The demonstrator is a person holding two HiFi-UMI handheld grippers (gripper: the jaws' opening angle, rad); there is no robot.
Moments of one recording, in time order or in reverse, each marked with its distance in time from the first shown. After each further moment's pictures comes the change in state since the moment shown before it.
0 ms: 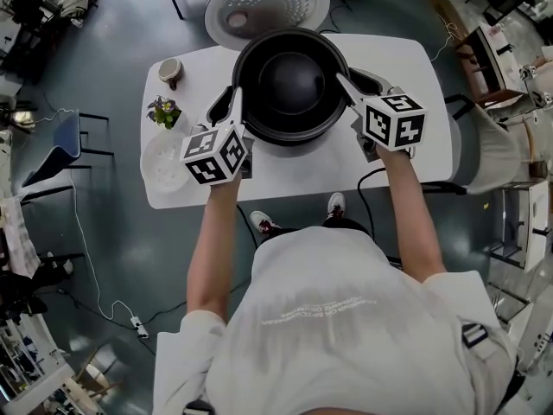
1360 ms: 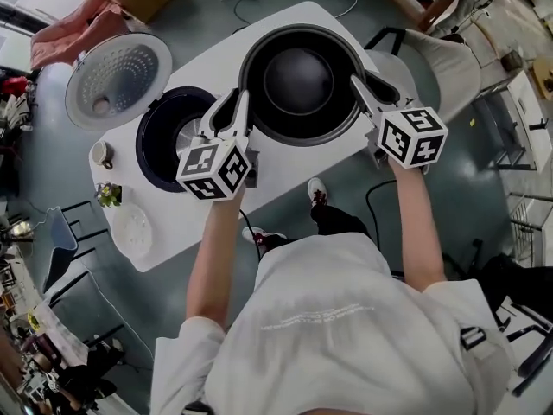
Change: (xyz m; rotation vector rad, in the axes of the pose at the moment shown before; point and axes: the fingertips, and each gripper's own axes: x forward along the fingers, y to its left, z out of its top) left arm 0.092 -0.280 -0.037 0.089 0.088 -0.461; right arm -0.229 -0.194 -0.056 0.174 -0.158 -0.385
